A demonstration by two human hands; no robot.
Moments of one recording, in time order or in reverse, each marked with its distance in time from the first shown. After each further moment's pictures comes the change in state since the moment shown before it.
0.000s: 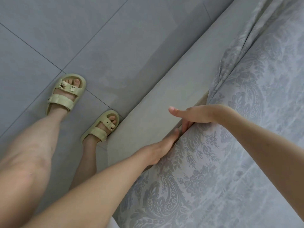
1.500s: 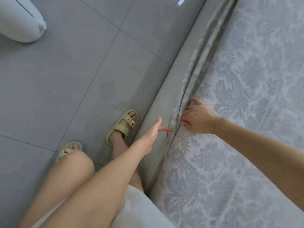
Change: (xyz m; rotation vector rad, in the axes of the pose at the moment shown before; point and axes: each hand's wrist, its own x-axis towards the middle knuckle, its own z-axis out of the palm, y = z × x) left_hand 0.037 0.303 0.061 0.256 0.475 0.085; right_hand -0.034 0.195 -0.192 -0.564 0.858 -0.340
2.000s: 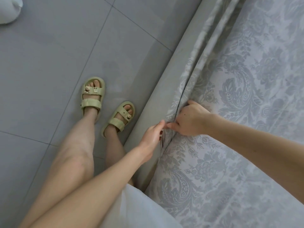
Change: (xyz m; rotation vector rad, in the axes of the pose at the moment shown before) left_hand 0.032 0.001 0.025 -0.187 0.063 0.073; right_hand 0.031 0.007 -0.007 0.029 -0.286 -0.135
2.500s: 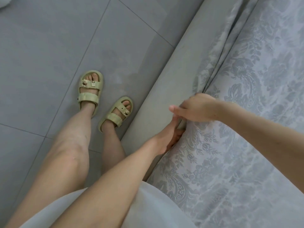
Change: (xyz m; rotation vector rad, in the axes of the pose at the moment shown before) left_hand 0.025 0.011 0.042 -0.080 -0.420 -0.274; right_hand -0.005 0.033 -0.035 0.377 -0.142 0.182
